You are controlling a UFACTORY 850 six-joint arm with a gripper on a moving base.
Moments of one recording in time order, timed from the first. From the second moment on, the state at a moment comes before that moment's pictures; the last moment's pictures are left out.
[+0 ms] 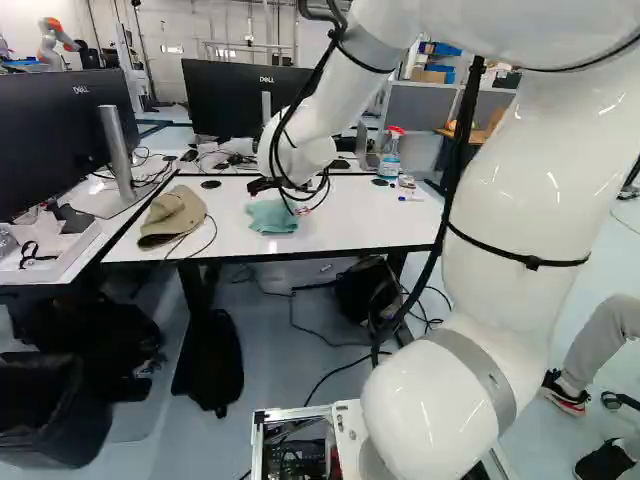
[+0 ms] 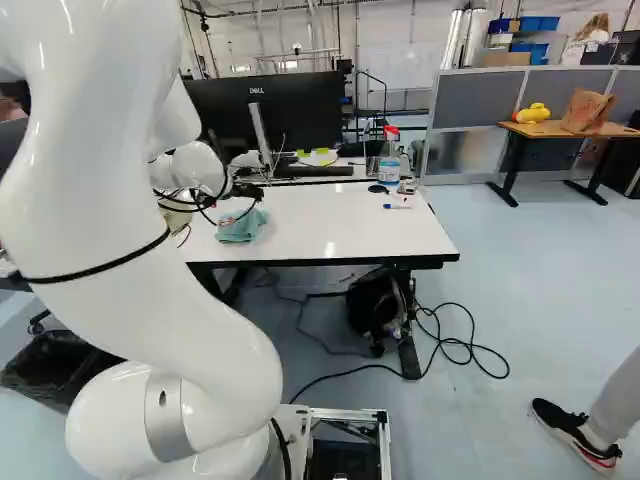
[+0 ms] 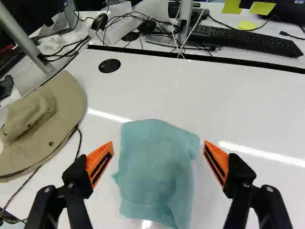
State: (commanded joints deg) arm 20.0 -7.6 -45.7 4.8 12.7 0.0
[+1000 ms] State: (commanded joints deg) arm 11.1 -3.9 -41.7 4.8 12.7 0.0
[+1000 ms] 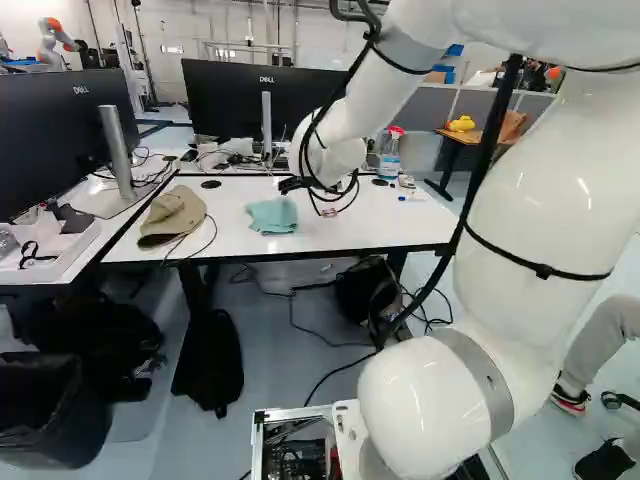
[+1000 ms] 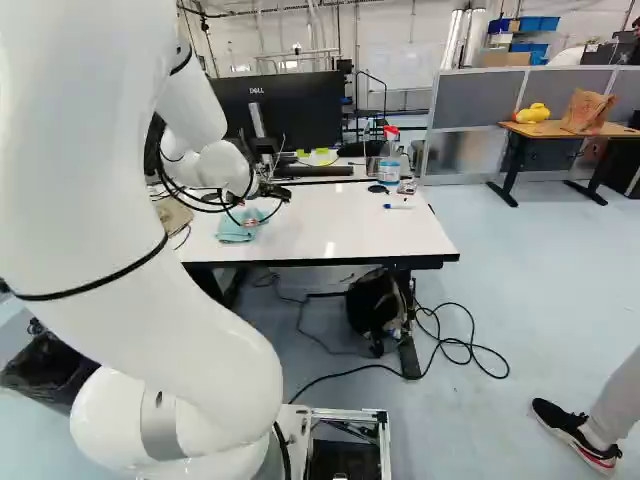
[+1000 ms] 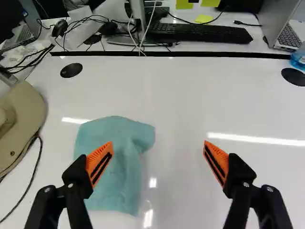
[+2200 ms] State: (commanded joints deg) arm -0.3 -1.3 -39.0 4.8 12.7 0.0
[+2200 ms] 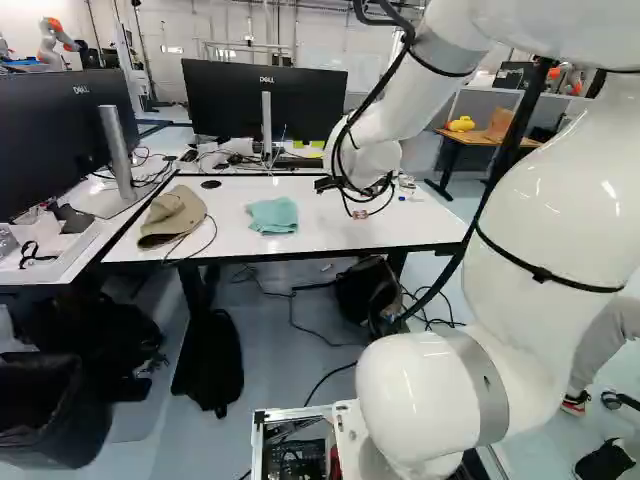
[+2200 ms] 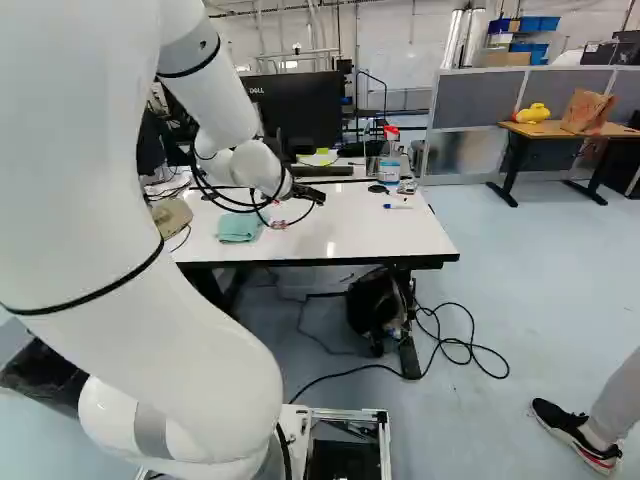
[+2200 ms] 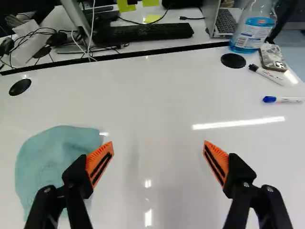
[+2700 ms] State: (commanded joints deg) arm -2.1 -0.5 -37.9 4.7 13.3 0.0
